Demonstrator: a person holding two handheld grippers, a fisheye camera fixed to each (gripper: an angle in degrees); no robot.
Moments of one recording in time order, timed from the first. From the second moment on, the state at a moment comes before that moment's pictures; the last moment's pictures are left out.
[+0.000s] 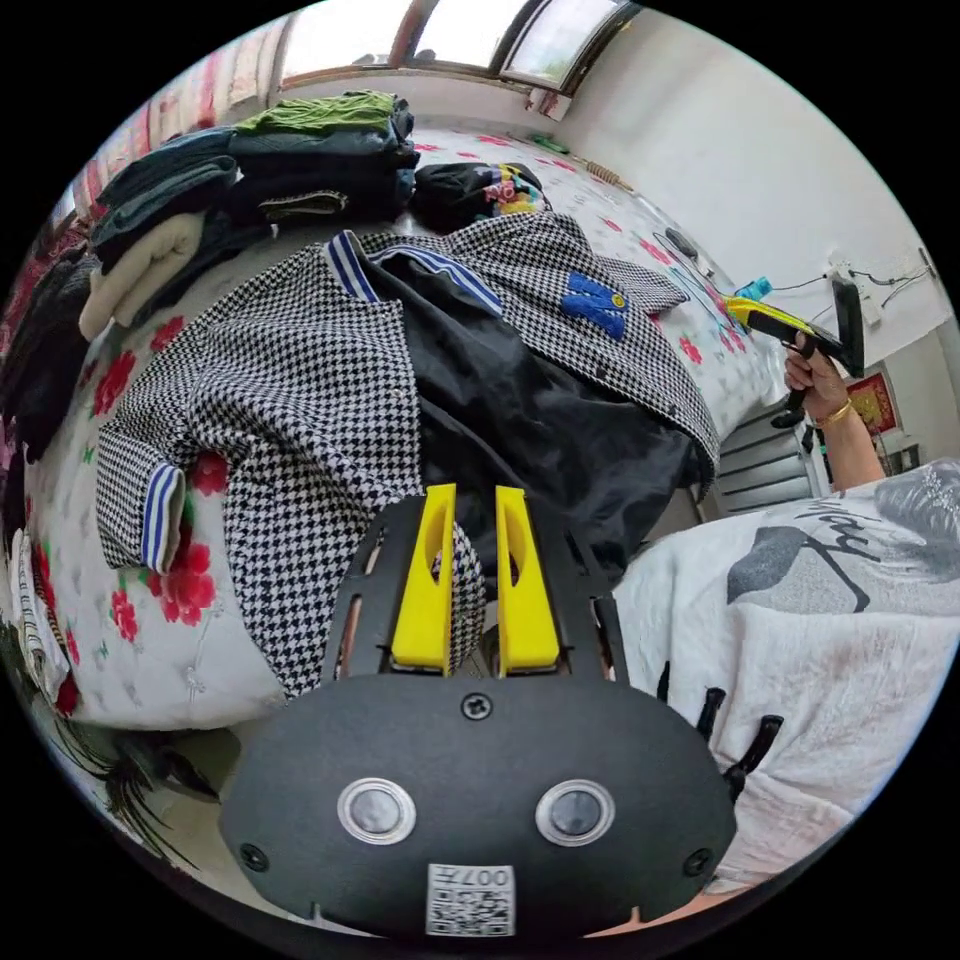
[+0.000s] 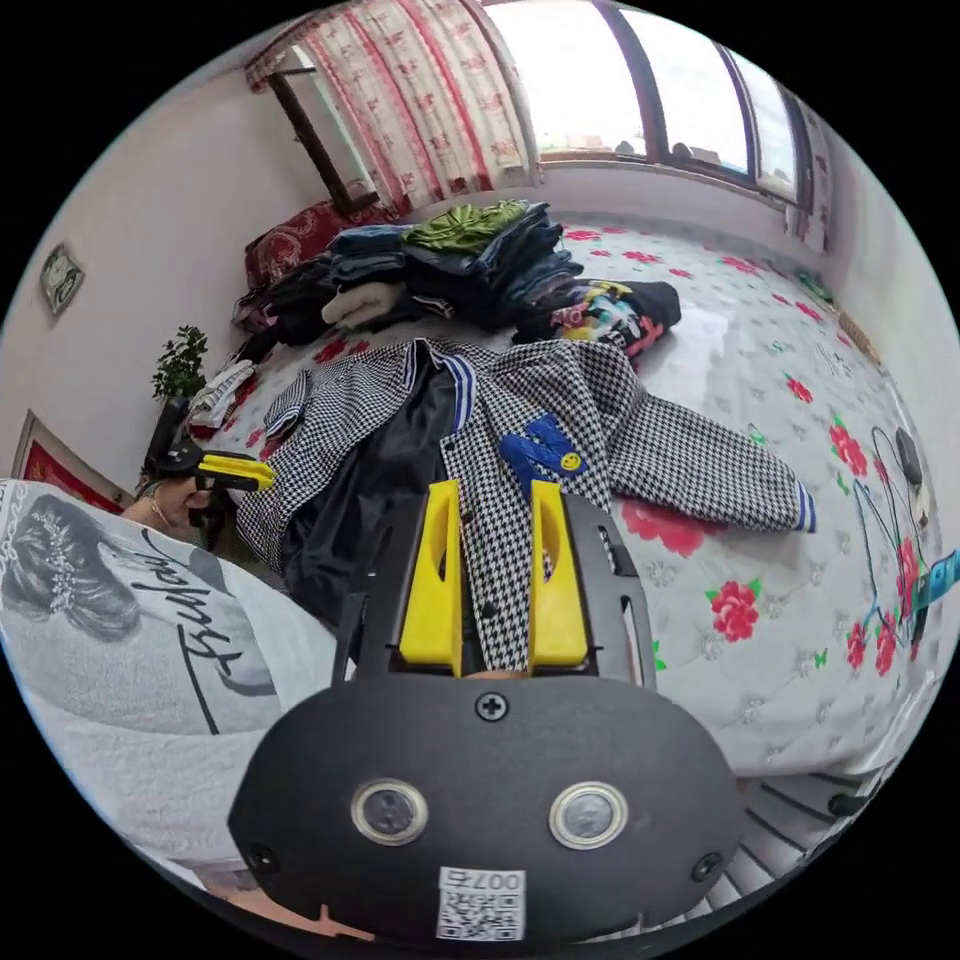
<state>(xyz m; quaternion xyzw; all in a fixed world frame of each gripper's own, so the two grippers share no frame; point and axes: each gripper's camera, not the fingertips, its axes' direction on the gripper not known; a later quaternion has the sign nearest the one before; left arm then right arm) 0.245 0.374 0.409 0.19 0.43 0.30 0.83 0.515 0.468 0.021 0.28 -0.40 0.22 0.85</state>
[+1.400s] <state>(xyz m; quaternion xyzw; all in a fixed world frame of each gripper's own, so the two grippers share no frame) 0.237 0.104 0.522 0.02 0.60 0.28 0.75 0.585 0.175 0.091 0.23 -0.57 0.20 0.76</state>
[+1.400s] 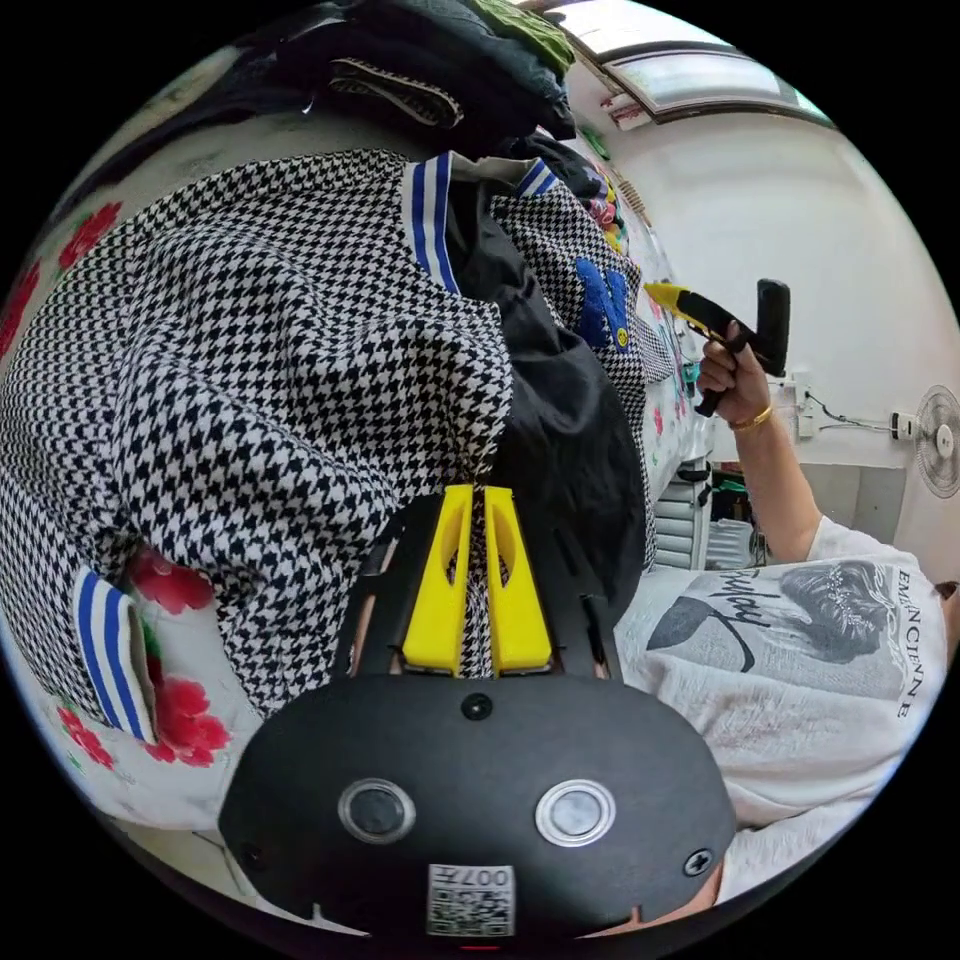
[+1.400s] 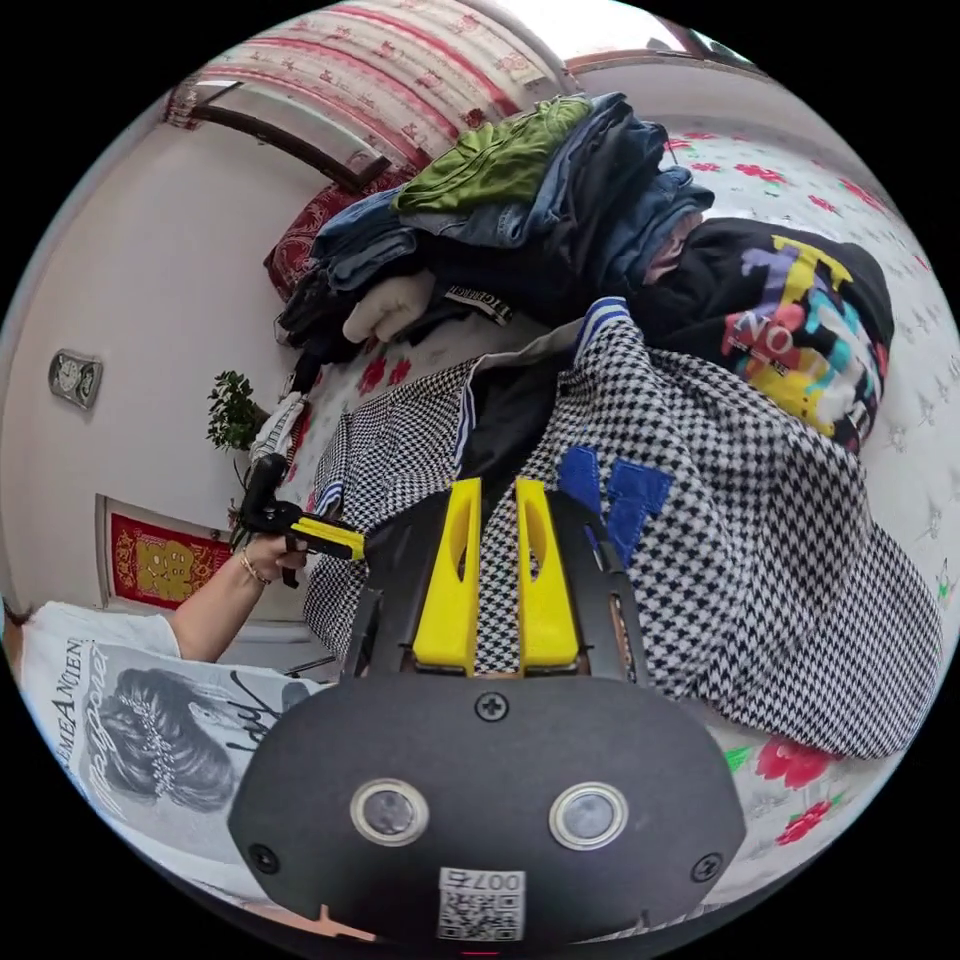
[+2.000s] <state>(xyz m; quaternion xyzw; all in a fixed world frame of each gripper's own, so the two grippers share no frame) 0.206 0.224 0.404 0.26 0.21 0.02 0.94 0.464 0.483 0.166 0.11 -0.55 0.25 0.79</state>
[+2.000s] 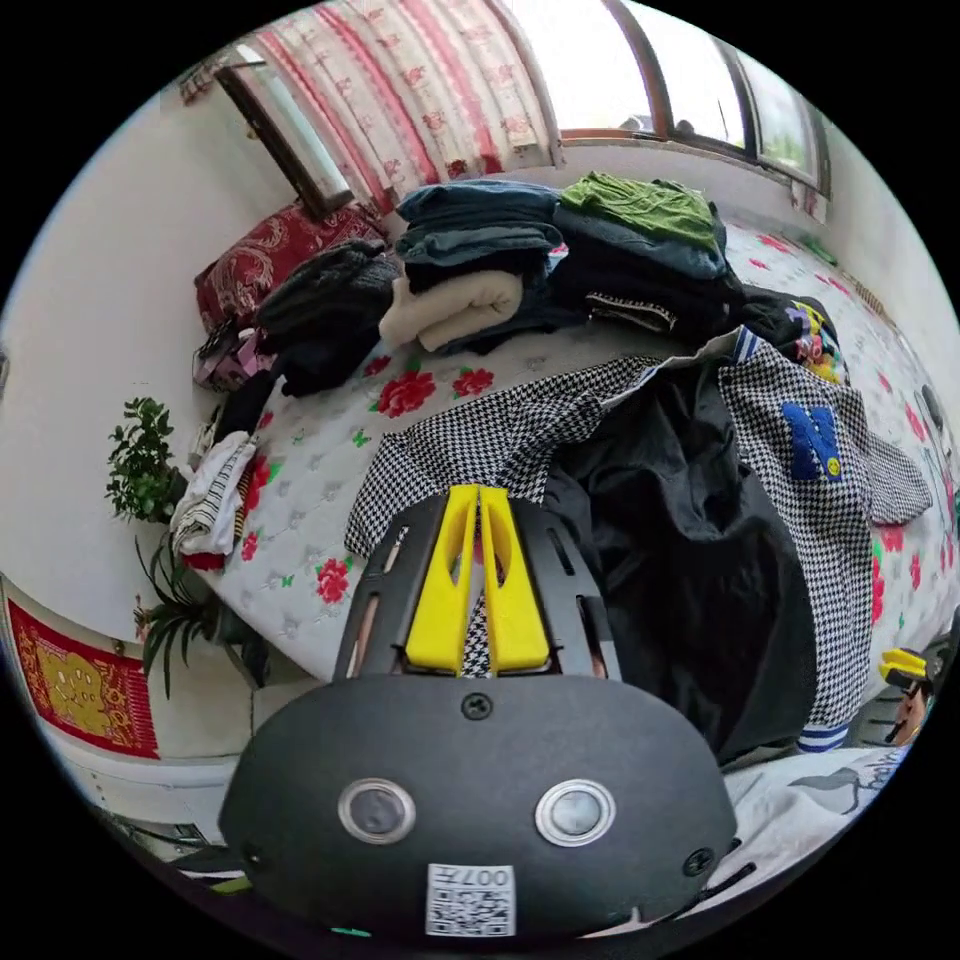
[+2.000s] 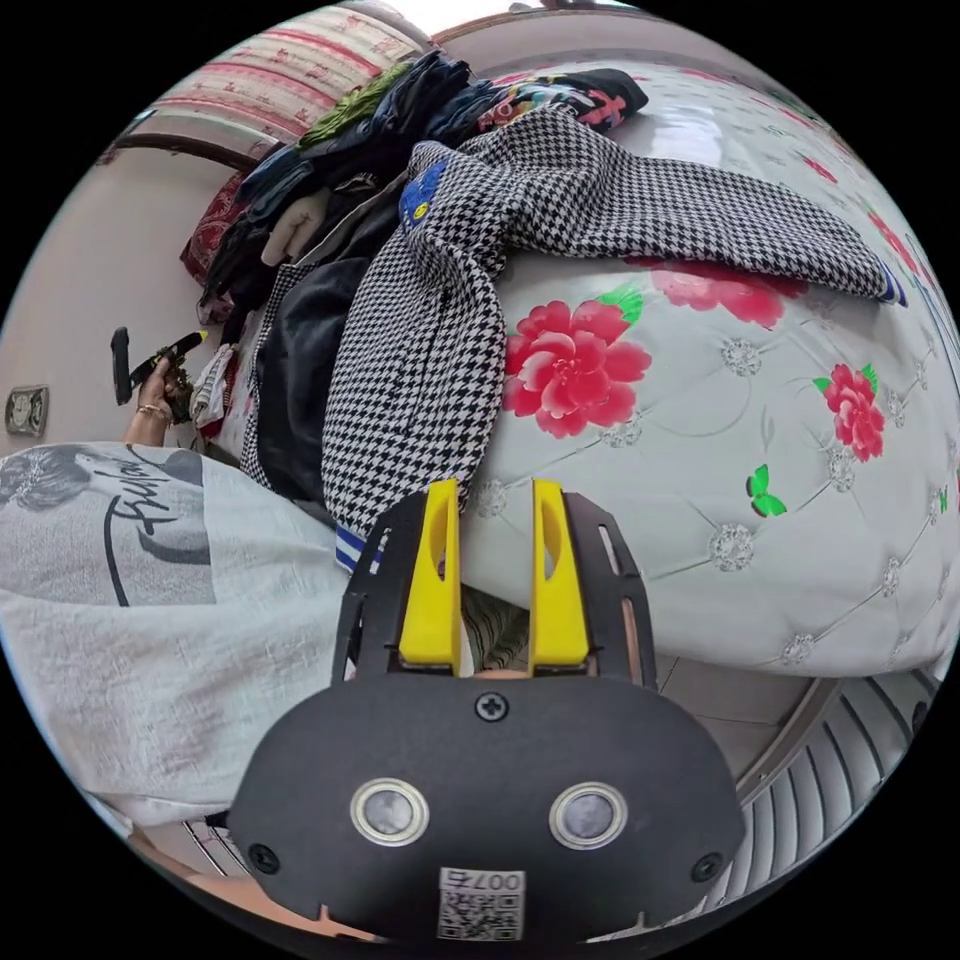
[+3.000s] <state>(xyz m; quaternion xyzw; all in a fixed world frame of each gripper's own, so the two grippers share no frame) 0.423 0.412 0.463 0.10 0.47 0.40 0.78 0.479 0.571 0.046 0.25 -0.46 0.15 0.84</state>
